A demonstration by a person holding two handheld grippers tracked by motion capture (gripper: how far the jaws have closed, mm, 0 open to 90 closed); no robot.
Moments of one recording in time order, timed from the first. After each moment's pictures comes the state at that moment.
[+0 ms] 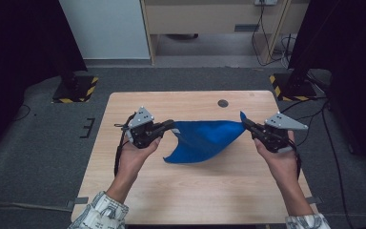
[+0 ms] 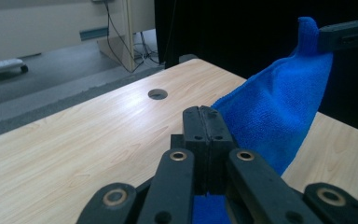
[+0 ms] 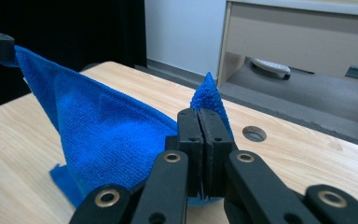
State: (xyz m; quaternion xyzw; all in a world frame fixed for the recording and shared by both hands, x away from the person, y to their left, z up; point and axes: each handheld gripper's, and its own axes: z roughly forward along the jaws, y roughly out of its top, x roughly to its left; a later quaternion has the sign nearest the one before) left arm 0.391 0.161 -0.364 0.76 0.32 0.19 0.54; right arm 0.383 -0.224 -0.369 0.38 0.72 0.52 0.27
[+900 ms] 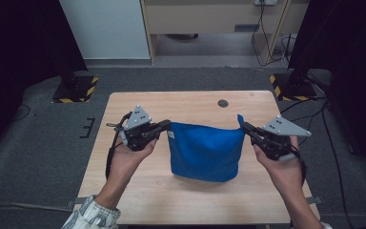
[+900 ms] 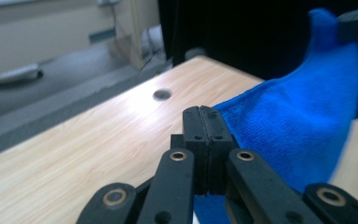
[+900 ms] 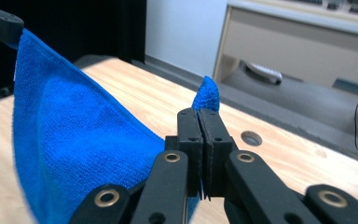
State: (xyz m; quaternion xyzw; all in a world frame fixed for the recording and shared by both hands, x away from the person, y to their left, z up) left arm 0.381 0.160 -0.338 0.78 0.32 0.20 0.50; right arm 0.347 -0.206 -0.337 0.36 0.73 0.49 0.30
